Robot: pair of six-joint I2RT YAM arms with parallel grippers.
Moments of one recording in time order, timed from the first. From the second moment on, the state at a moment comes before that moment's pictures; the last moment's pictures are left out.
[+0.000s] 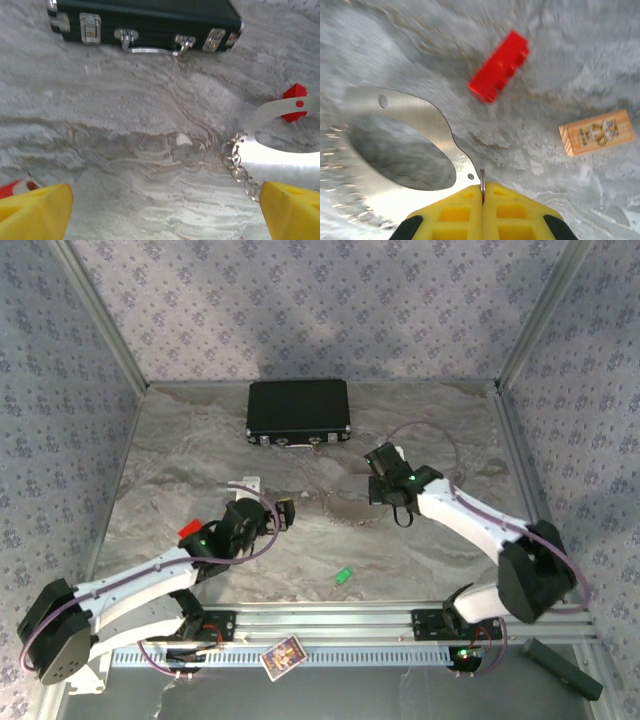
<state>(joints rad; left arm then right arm) -0.87 0.94 0.46 -0.06 -0.45 -0.59 0.61 1.36 0.96 -0.60 0.28 0.45</state>
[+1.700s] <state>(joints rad) -0.54 1.06 0.68 -0.01 0.52 0.30 0.61 1.48 1.11 -0.17 -0.85 -0.38</state>
